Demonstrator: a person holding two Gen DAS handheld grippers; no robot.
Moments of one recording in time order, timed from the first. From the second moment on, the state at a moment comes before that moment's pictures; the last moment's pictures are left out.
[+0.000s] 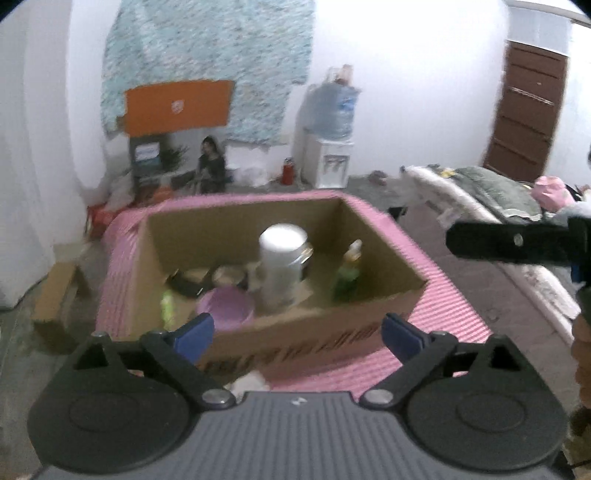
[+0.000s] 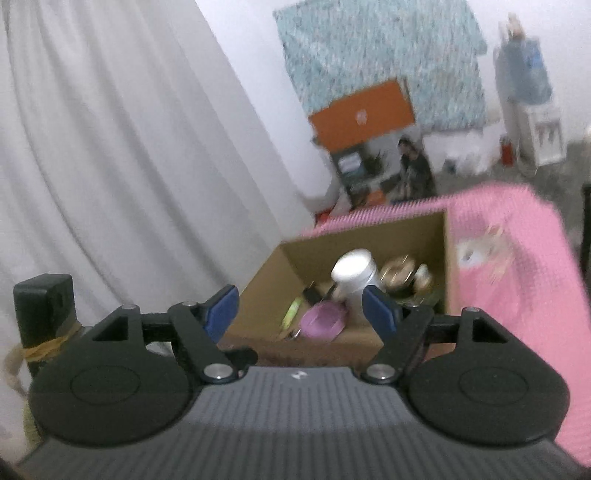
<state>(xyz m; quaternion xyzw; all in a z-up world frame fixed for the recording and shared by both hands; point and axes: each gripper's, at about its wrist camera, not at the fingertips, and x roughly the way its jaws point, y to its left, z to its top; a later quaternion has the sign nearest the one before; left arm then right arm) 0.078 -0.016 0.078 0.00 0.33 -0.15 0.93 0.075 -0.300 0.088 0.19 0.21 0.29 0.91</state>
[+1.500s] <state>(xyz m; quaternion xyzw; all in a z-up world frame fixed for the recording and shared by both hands) 0.108 -0.048 -0.050 0.05 0.40 -0.17 0.90 0.137 -0.217 -0.067 0.33 0.38 0.26 0.83</state>
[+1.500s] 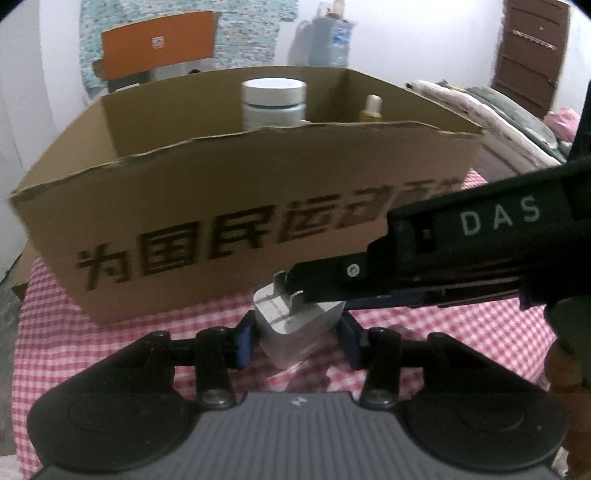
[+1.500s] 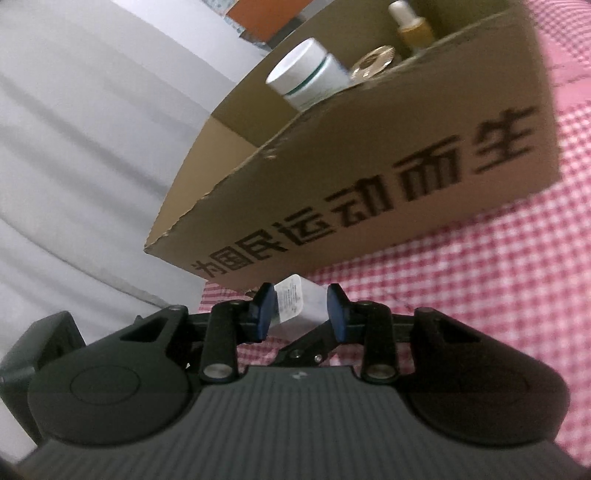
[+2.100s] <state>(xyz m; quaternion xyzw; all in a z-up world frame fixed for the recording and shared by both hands) 0.097 -0.077 -0.052 0.08 0.40 -0.18 0.90 0.120 -0.243 -0.072 0.34 0.37 0.24 0.83</state>
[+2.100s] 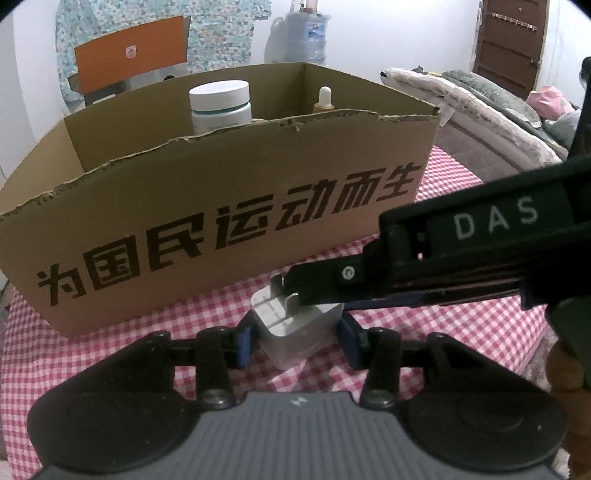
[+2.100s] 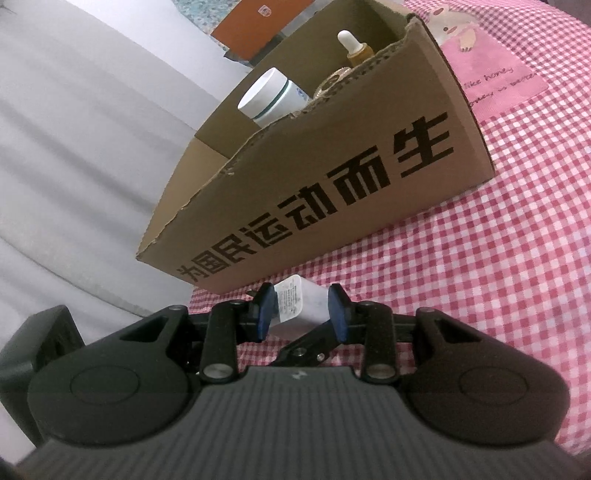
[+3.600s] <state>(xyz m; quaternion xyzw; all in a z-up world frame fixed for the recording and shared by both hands) 0.100 -0.078 -0.052 0.07 0.40 -0.16 0.90 0.124 -0.236 -0.072 0.34 0.36 0.24 0.83</state>
